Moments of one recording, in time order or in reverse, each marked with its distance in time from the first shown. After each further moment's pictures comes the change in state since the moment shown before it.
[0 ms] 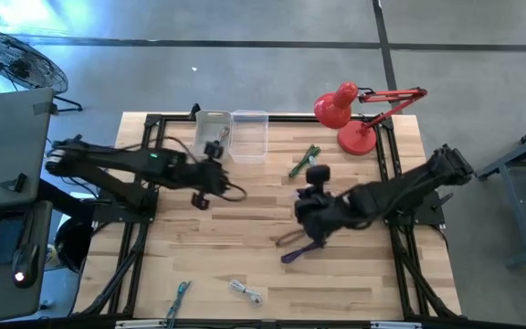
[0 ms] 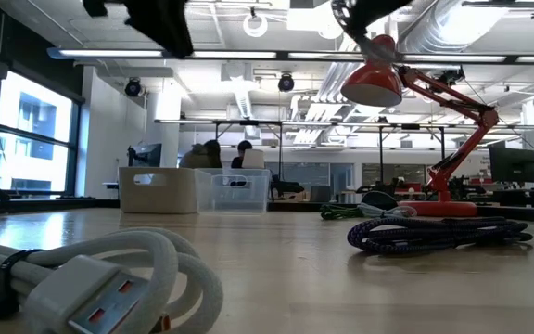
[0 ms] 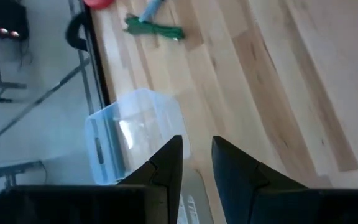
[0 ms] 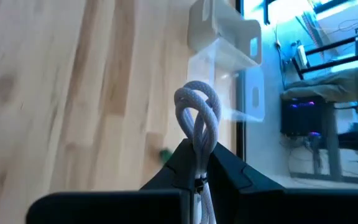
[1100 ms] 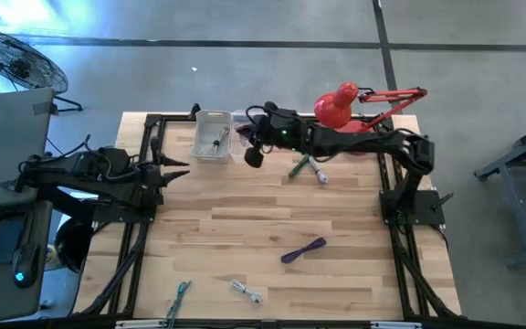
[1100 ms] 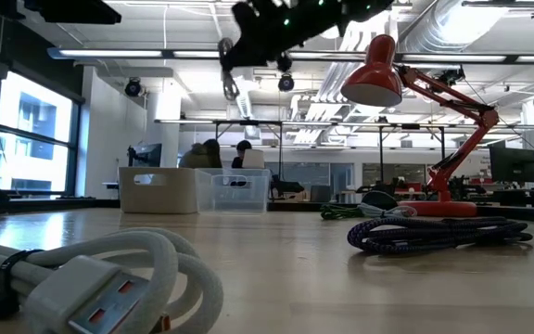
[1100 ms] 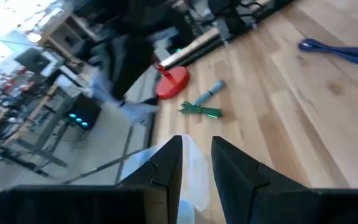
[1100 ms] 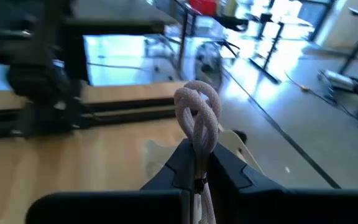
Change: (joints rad) left arm 0.000 -0.881 -0.589 0.378 0.090 0.106; right arm -0.635 0.261 0.028 1.083 -0.643 -0.028
